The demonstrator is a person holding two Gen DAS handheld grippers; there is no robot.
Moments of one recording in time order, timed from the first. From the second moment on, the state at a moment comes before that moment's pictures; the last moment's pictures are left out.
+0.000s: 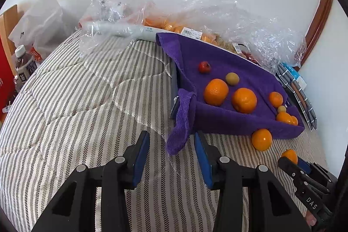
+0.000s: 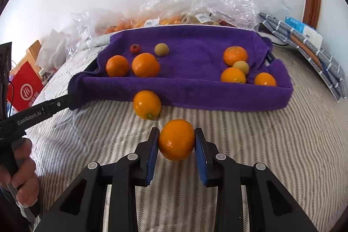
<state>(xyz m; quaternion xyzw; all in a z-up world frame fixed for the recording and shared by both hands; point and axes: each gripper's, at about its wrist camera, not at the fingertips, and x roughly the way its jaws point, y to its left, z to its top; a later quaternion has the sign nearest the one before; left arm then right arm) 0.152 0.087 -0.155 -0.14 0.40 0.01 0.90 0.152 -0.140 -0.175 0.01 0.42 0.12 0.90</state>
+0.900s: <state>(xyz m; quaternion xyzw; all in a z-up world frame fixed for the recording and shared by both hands) 0.150 0.044 -0.153 -0.10 0.41 -0.09 0.90 0.152 -0.218 -0.171 0.01 0.40 0.07 0.91</state>
